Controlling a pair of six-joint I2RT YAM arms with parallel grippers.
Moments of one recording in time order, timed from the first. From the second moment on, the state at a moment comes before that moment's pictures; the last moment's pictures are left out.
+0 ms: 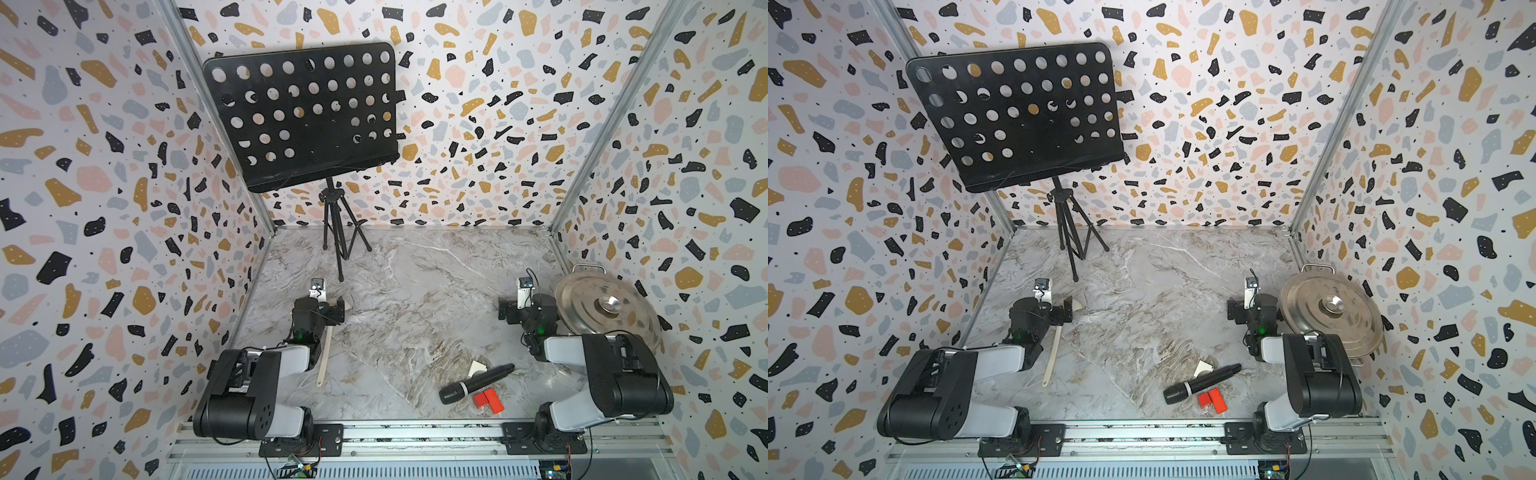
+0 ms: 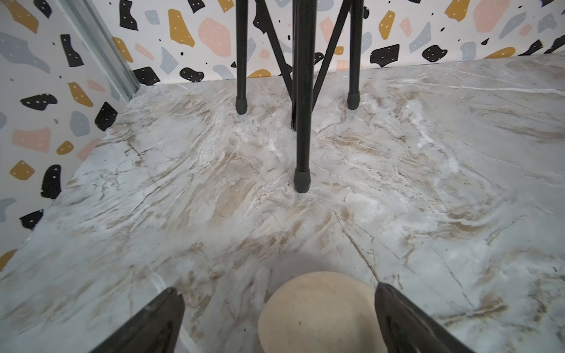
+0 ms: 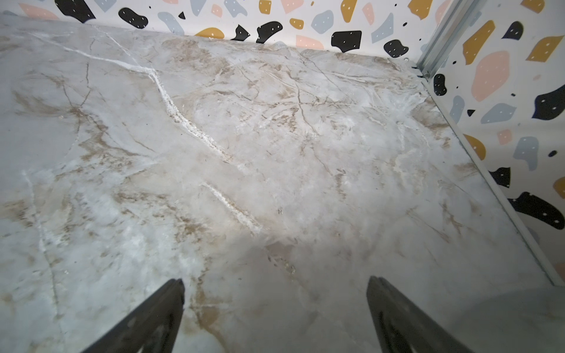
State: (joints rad) left arm -0.06 1.40 0.34 0.63 -0.07 0.03; right arm 0.02 1.47 0.41 0.59 -0.03 -0.11
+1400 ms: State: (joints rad) left arm -0.47 1.09 0.98 -0.79 0.41 -0.32; right arm 0.05 1.53 1.75 -1.08 0.28 0.16
